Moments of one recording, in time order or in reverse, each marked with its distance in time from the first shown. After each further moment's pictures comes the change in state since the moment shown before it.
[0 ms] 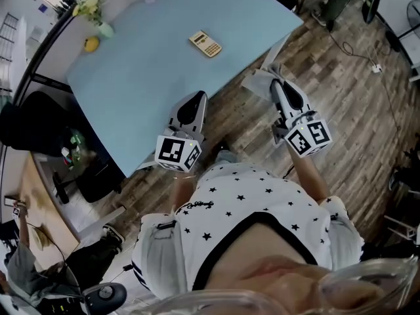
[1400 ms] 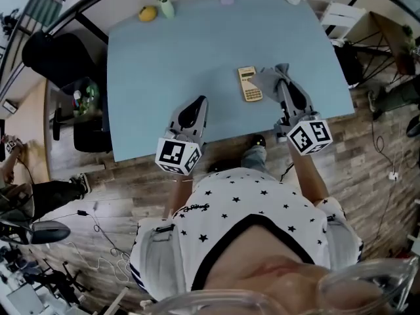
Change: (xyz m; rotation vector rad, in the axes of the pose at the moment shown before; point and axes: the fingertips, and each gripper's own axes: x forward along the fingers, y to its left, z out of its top) left arm 0.054 0.147 0.003 -0.024 -0.002 0.531; right arm 0.271 -0.050 -0.032 0.102 0.136 0.417
